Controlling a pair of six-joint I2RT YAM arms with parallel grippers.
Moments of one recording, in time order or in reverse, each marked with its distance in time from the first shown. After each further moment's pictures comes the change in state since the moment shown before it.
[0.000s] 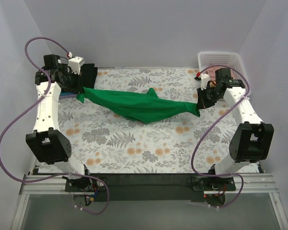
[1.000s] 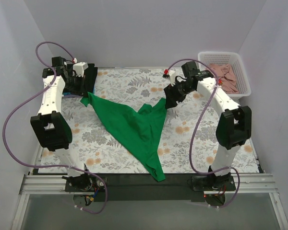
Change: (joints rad) left arm 0.005 0.220 0.043 -0.048 0.046 -0.031; right arm 0.322 0.207 0.219 -0.032 -0.211 -0.034
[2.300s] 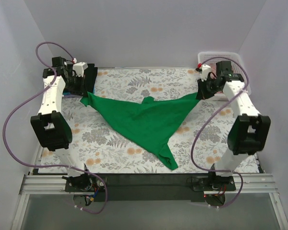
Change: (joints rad) left arm 0.000 0.003 -0.018 0.021 -0.015 -0.016; right arm -0.308 0.003 -0.036 0.133 0.196 0.085
